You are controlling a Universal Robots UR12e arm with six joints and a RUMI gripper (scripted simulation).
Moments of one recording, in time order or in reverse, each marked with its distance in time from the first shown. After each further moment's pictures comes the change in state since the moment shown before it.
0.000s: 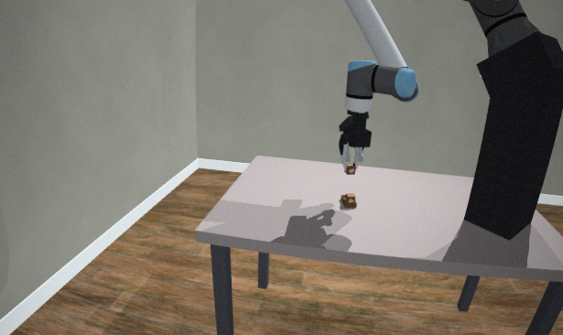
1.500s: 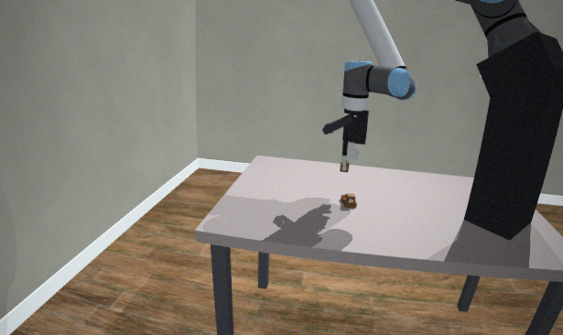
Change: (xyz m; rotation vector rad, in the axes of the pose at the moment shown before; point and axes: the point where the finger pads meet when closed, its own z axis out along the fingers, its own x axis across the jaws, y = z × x) arm -0.006 -0.038 0.005 -0.002 0.005 -1.095
